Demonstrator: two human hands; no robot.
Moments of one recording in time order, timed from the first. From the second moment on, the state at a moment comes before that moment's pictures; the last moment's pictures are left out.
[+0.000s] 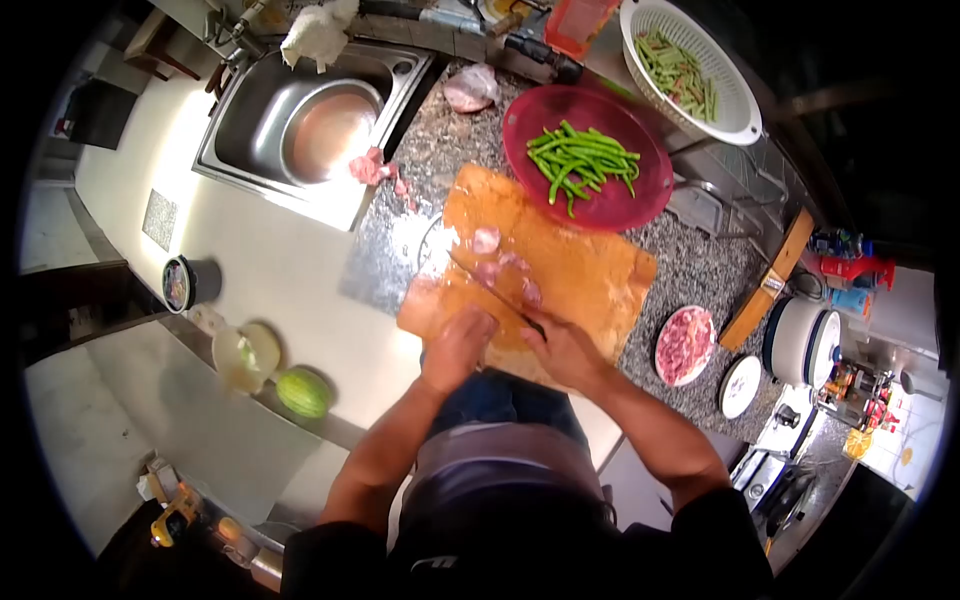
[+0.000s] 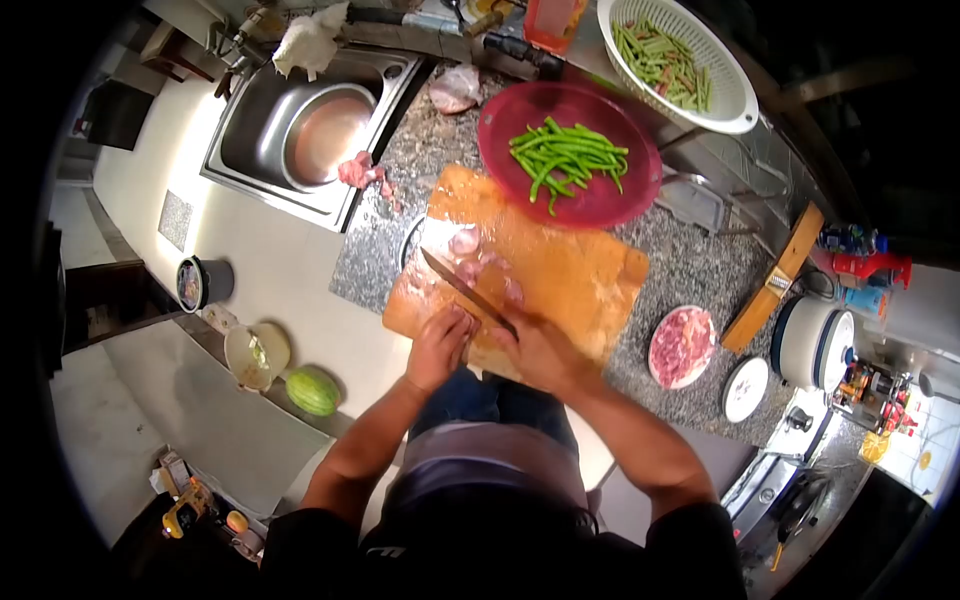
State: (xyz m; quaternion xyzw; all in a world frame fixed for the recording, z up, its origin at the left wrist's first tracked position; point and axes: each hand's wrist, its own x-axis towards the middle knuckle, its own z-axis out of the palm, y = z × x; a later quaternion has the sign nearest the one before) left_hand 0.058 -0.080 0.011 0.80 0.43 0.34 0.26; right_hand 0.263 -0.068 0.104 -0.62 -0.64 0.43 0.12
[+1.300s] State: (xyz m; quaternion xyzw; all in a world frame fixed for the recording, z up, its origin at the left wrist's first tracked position) left_hand 0.052 -0.086 -0.011 0.80 0.43 0.35 0.22; right_hand 0.254 -0.083 0.107 -0.59 -0.69 0.41 0.05
